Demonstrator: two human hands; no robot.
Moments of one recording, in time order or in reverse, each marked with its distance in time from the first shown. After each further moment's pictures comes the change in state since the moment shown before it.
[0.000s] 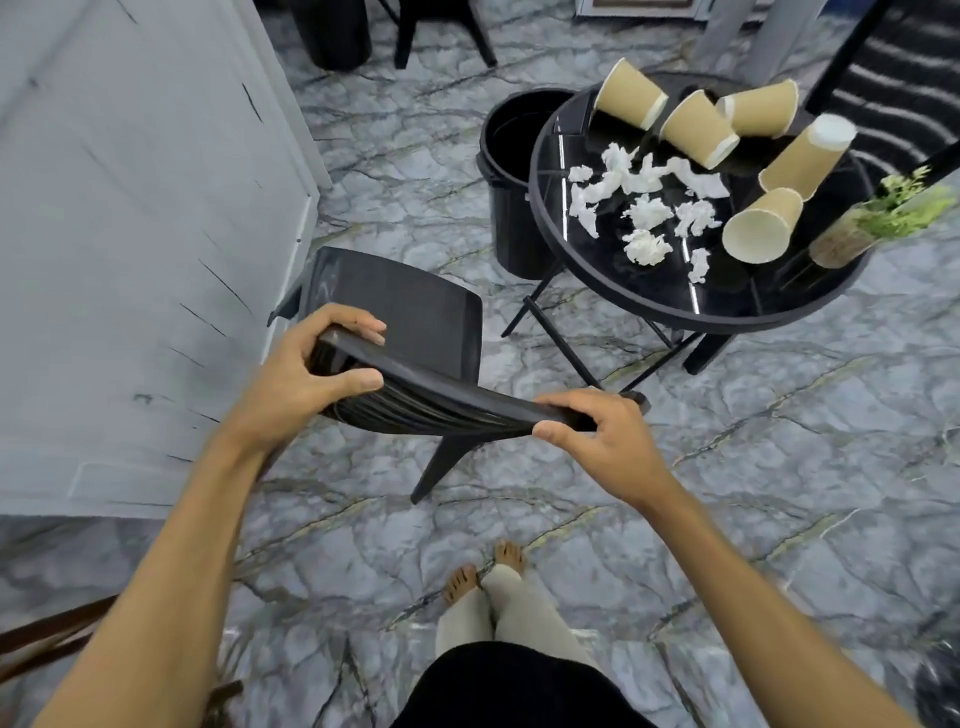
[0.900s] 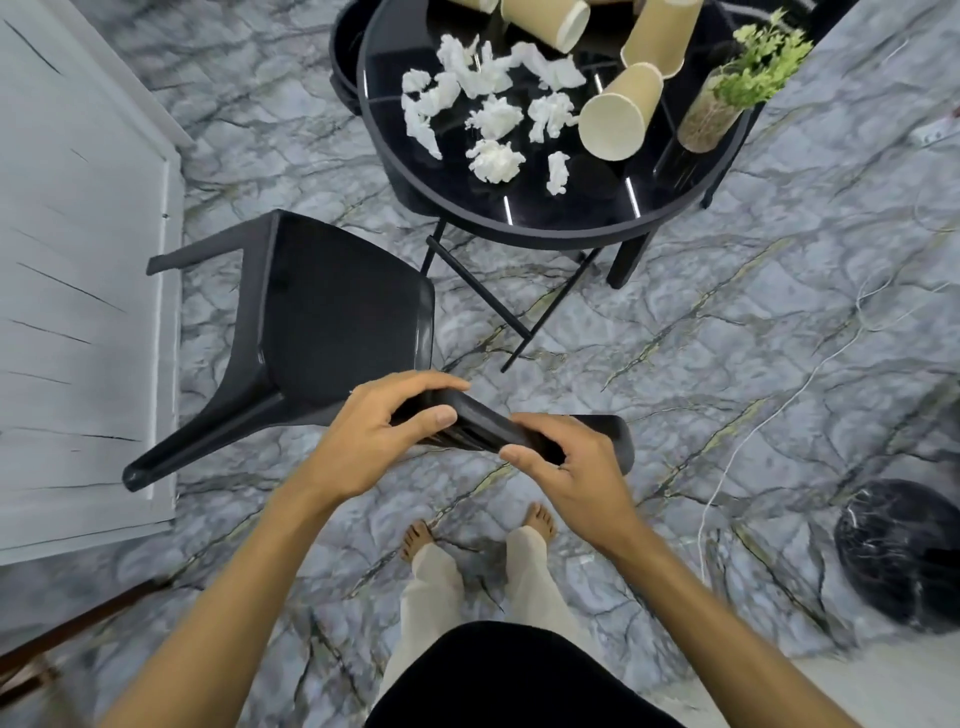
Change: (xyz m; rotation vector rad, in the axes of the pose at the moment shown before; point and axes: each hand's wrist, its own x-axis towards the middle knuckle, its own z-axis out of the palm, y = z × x) left_hand 0.023 0.000 0.234 0.178 -0.353 -0.016; right_hand -0.106 0.088 -0.058 0.064 0.160 0.224
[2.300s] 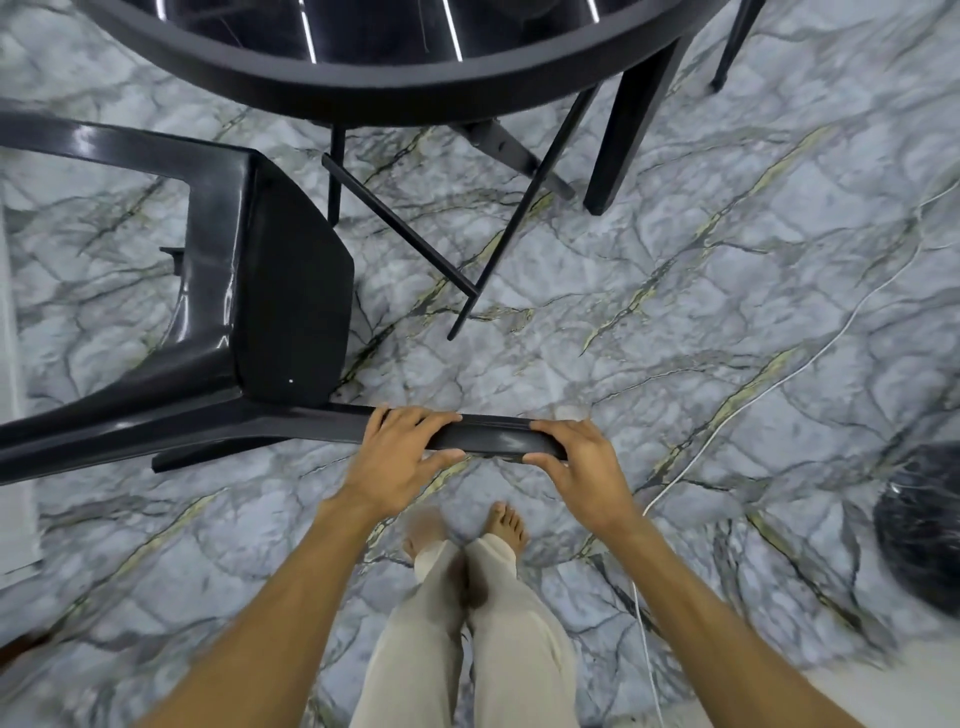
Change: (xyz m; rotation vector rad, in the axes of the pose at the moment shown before) left_hand 0.140 -0.256 0.239 0.551 -0.234 -0.211; right_hand 0.051 0.350 0.011 -0.277 -0.130 0.338
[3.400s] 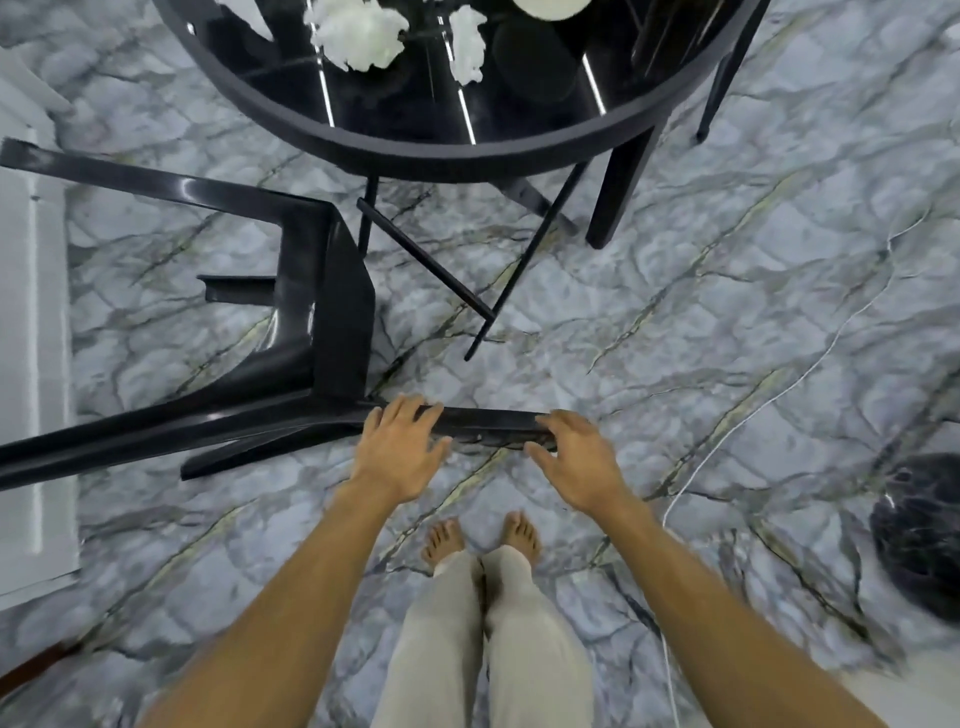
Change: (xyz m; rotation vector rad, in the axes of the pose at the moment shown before) left_hand -0.038 0.009 -0.060 0.279 -0.098 -0.184; right_hand -0.012 -0.059 -0.008 -0.226 -0.076 0.100
